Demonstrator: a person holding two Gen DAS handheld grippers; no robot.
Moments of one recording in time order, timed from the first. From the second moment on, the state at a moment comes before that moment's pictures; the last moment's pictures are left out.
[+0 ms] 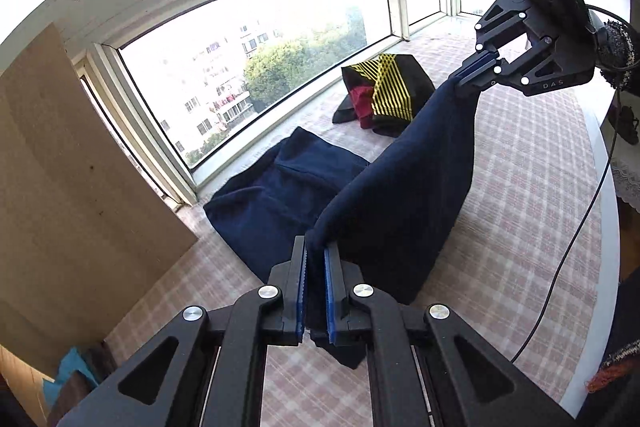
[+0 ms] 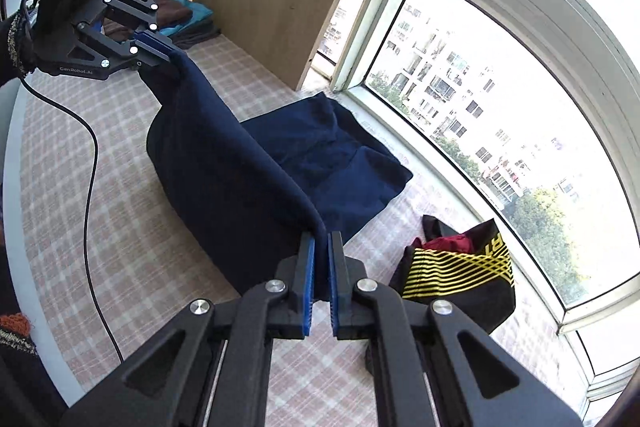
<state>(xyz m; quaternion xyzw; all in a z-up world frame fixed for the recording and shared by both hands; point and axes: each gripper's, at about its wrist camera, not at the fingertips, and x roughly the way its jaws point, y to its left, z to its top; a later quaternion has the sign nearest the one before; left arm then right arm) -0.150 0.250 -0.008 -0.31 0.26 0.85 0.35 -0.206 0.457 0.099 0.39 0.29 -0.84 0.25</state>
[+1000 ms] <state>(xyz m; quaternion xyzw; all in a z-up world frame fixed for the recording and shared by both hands) -0.379 0.255 -0.111 -0.36 0.25 0.87 0.23 -0.401 0.475 -0.097 0.43 0.23 -0.85 0.19</state>
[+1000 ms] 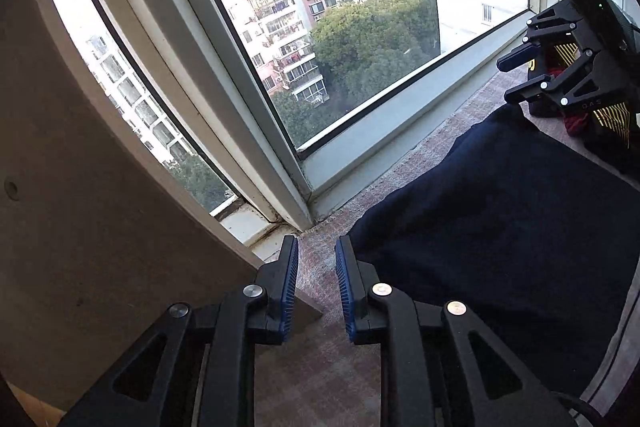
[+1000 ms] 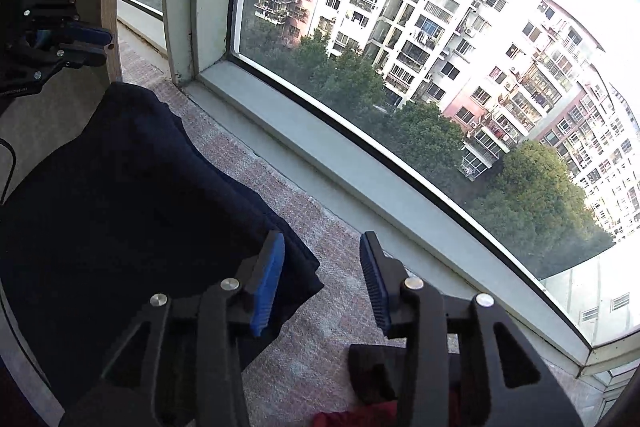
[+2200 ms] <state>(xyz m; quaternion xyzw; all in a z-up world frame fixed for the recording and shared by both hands) -0.232 0.284 -0.182 -0.36 0.29 0.84 0.29 -0.436 0.281 -0.180 0.47 0.14 -0.82 0.31</state>
